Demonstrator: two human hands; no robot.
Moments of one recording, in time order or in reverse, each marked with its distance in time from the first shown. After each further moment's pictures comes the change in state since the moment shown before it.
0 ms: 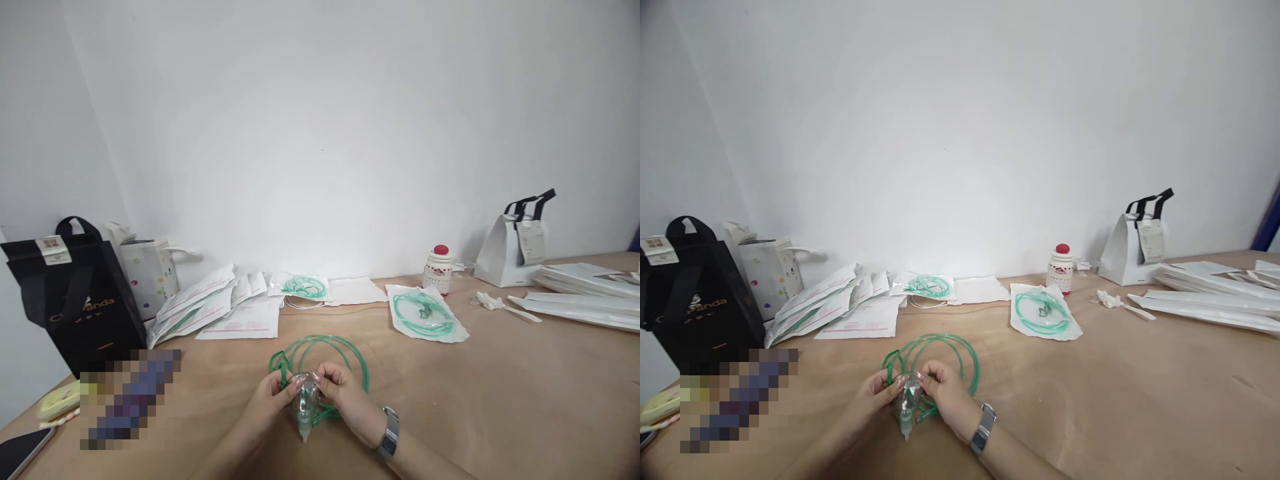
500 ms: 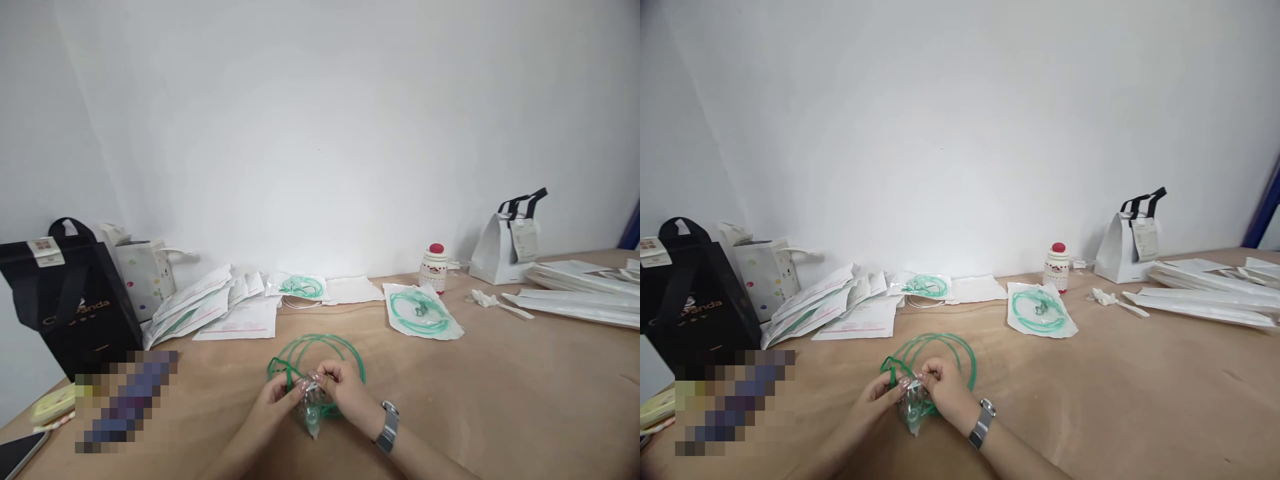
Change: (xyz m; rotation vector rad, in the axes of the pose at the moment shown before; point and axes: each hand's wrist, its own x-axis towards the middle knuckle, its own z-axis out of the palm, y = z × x) left_hand -0.001 -0.007 0.005 0.058 -0.069 0.073; right_hand -0.001 -0.013 -0.005 -0.217 0.040 -0.032
